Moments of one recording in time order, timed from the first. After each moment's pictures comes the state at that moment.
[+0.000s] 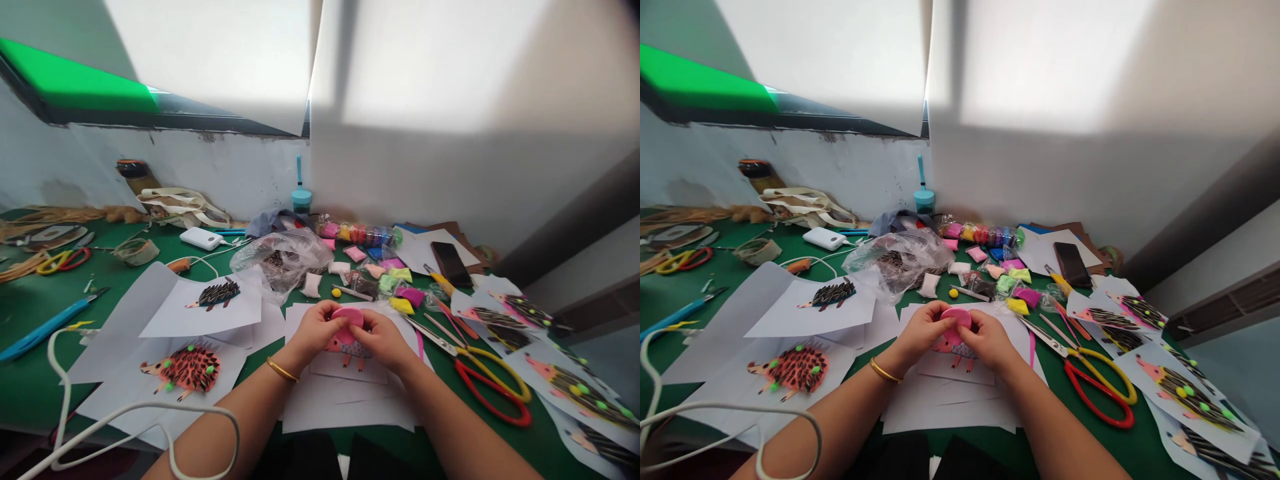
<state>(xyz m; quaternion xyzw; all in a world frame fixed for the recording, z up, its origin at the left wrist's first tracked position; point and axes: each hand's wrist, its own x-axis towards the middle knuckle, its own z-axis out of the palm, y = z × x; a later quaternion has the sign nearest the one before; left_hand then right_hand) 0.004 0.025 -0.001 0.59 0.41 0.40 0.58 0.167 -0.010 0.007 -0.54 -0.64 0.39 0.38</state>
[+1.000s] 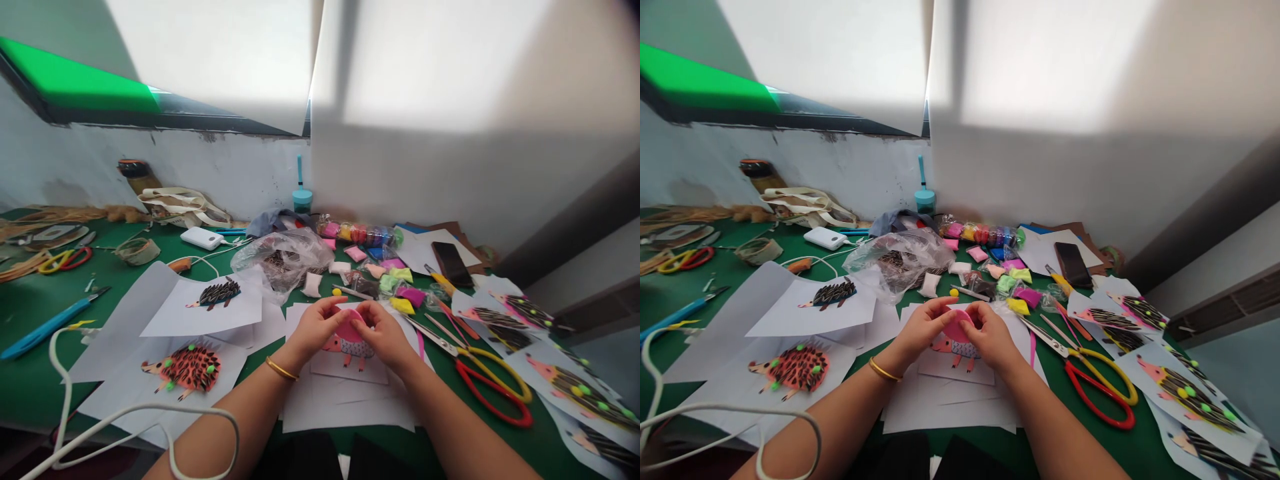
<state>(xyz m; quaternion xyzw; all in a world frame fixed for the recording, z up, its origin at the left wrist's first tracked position) 0.001 0.027 0.000 0.61 0.39 0.40 0.56 0.169 -0.007 0.001 -0.57 -0.63 0.34 0.40</state>
